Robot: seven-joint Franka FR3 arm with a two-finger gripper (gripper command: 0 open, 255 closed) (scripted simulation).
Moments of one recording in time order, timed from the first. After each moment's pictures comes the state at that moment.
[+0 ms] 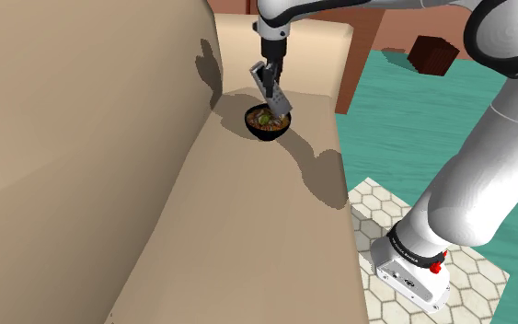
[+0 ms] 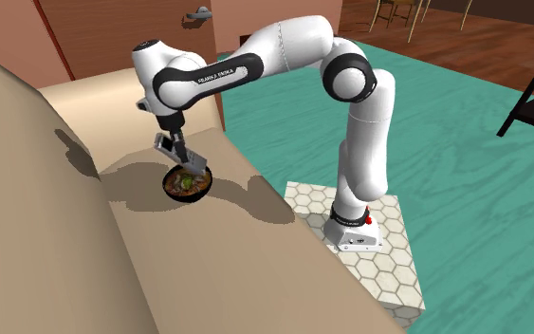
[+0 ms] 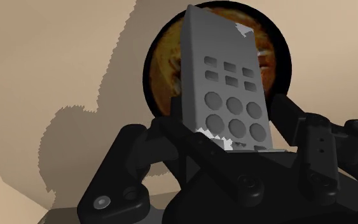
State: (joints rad) arm 0.19 0.10 -0.08 -1.75 -0.02 1.79 -0.45
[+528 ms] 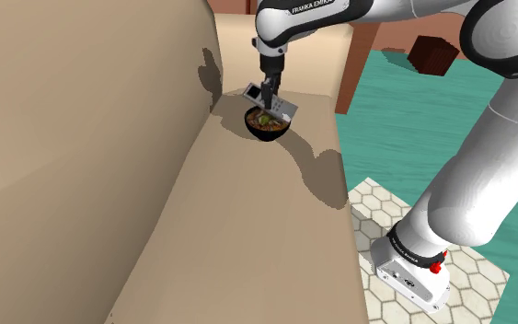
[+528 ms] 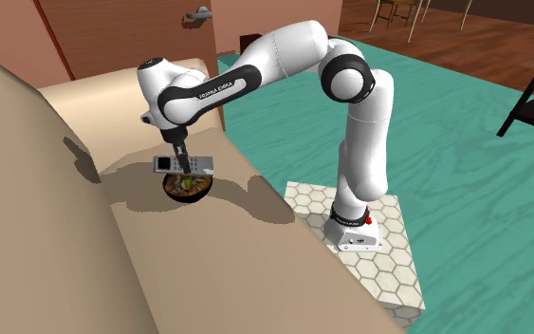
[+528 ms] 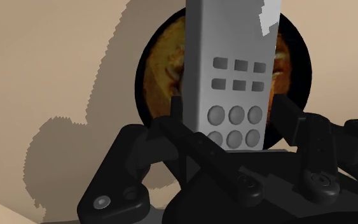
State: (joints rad) arm 0.19 0.11 -0.08 -1.84 -0.02 1.89 -0.44
